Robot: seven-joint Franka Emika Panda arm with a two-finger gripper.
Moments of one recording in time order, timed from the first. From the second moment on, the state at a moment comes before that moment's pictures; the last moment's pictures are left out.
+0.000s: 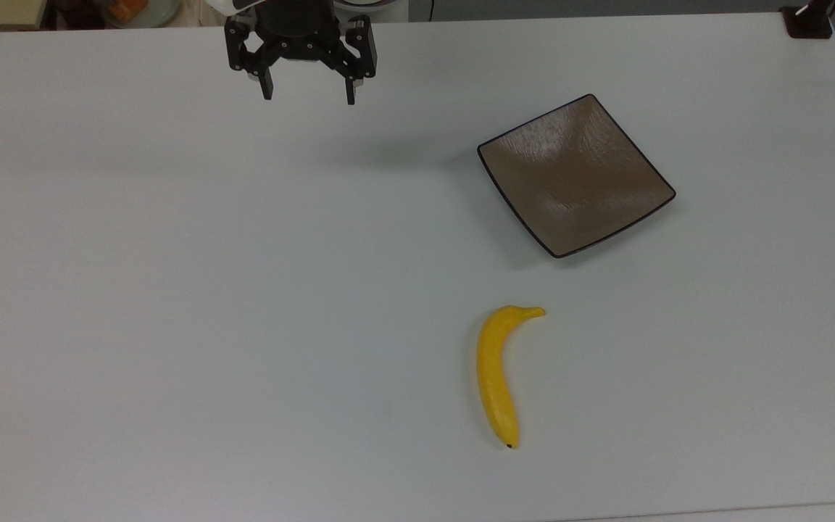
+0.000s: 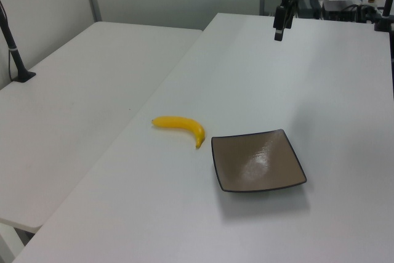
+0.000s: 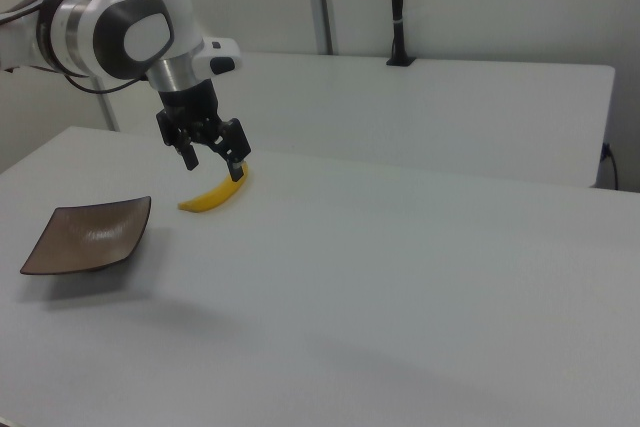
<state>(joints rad) 0.06 0.04 -0.01 -1.77 -0.01 1.90 0.03</state>
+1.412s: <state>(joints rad) 0.14 0.18 0.01 -1.77 -0.01 2.17 0.19</state>
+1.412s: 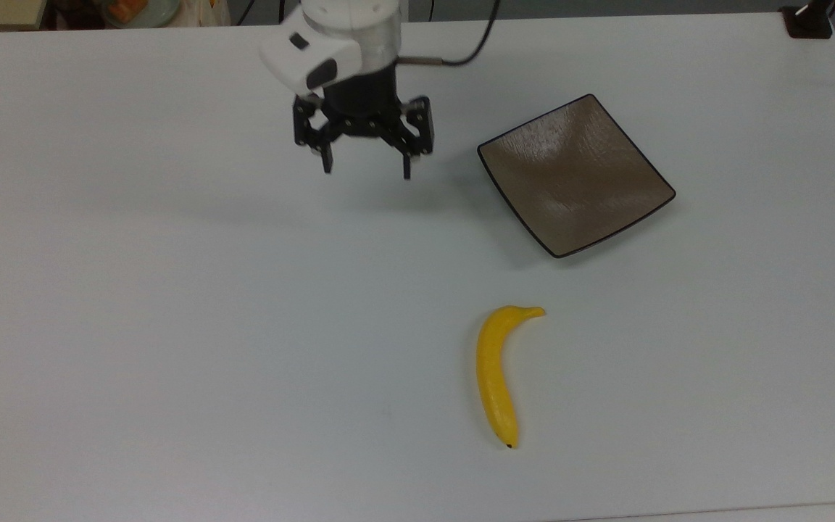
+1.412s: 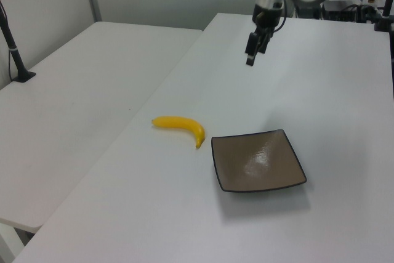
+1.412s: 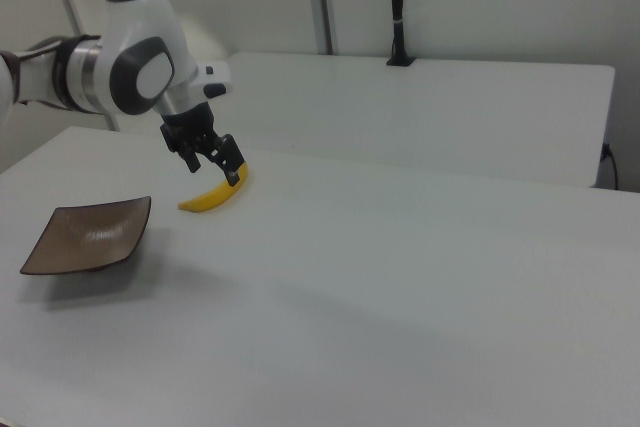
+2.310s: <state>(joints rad) 0.29 0.60 0.02 -1.37 -0.08 2.35 0.57</state>
